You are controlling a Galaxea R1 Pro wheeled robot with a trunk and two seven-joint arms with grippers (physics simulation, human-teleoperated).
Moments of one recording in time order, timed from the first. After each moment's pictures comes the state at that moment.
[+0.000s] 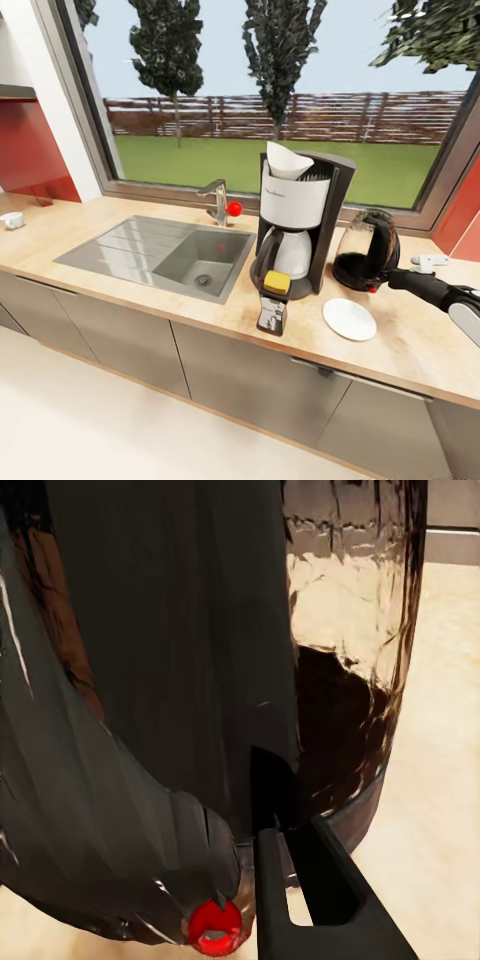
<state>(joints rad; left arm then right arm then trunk) 0.03 0.23 0.59 -0.04 0.59 0.04 -1.18 -0.69 -0.76 0.31 -1.33 -0.88 0.40 -0.03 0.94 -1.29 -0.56</state>
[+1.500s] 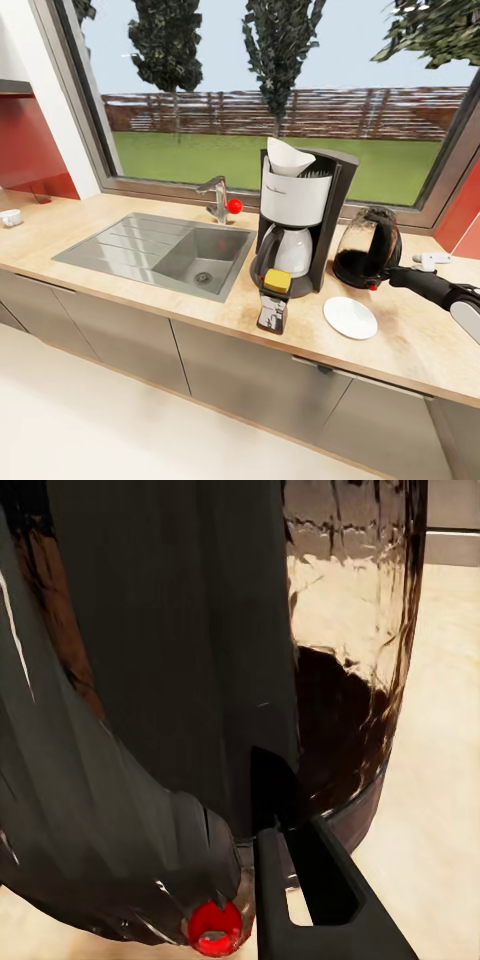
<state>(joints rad) 0.03 0.23 0.59 -0.04 0.59 0.04 -1.18 -0.69 -0.76 0.30 -1.34 -0.88 0.40 -0.03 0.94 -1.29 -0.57</state>
